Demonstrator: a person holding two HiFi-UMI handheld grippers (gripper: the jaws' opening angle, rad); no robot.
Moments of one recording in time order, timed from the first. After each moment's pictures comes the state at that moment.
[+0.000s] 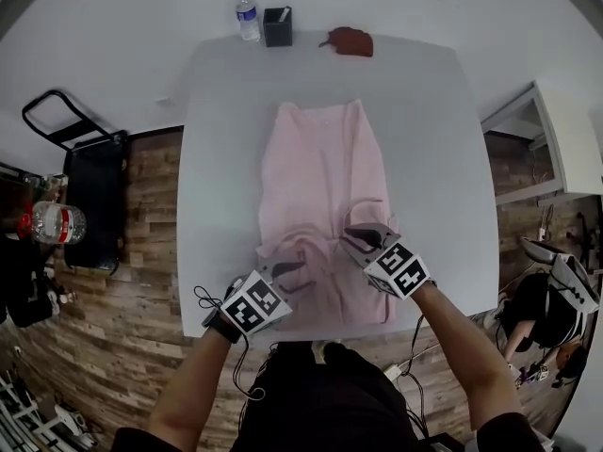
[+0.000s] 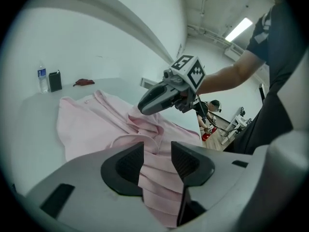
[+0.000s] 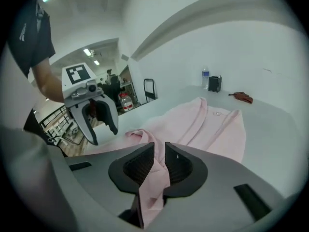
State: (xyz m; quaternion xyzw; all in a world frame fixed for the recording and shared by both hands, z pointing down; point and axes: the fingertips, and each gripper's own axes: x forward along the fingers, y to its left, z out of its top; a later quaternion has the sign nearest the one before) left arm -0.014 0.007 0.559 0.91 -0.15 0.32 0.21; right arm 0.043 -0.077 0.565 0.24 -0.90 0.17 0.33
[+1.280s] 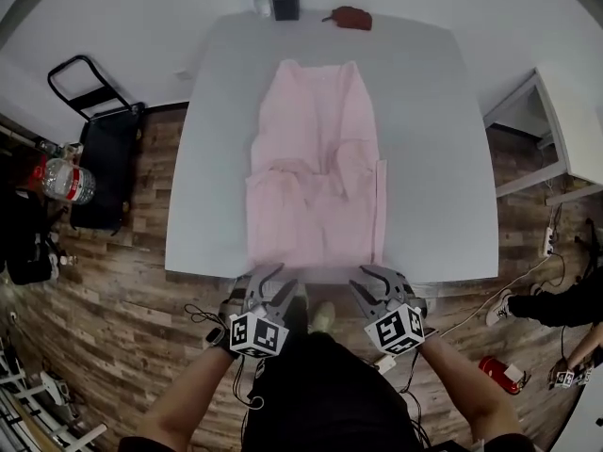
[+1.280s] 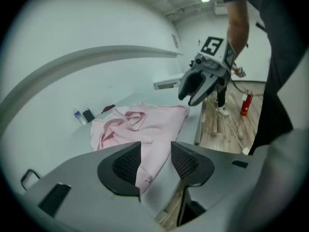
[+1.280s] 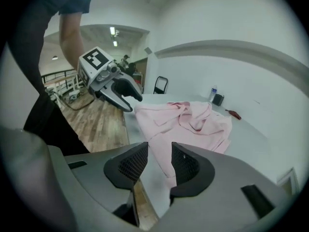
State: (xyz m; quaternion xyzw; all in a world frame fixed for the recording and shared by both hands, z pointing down) left arm -0.010 0.147 0.590 0.86 -0.35 0.36 -0.02; right arm 0.115 0.139 0.584 0.25 -0.90 -0.01 0.36
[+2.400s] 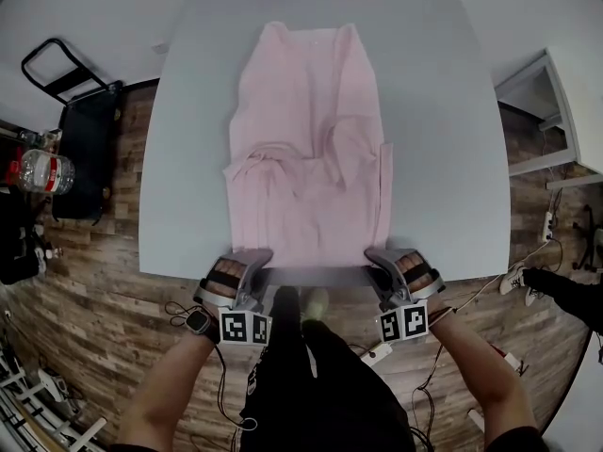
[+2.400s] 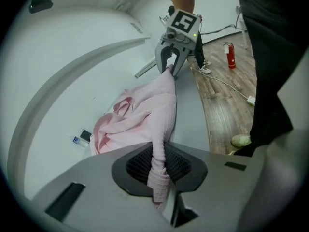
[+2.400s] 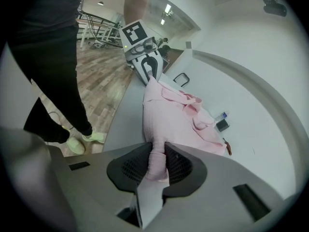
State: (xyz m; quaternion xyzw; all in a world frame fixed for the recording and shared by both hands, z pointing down) left arm -0.027 0.121 0.657 0.81 -0.28 0.48 -0.20; right arm 0.144 0.110 0.640 0.17 -0.83 -0.27 0.45
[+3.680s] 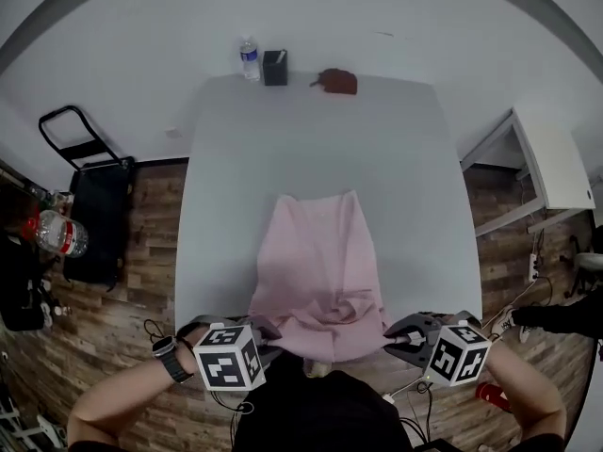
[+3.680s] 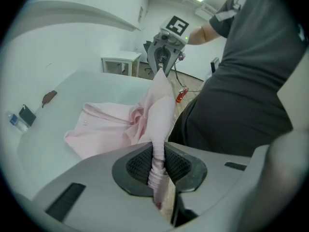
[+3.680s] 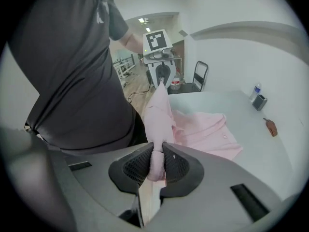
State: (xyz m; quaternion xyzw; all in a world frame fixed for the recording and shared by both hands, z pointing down) left arm -0.035 0.141 0.469 0.86 0.04 0.50 0.11; right arm 0.137 0.138 0.442 -0.03 -0.88 0.04 0.47
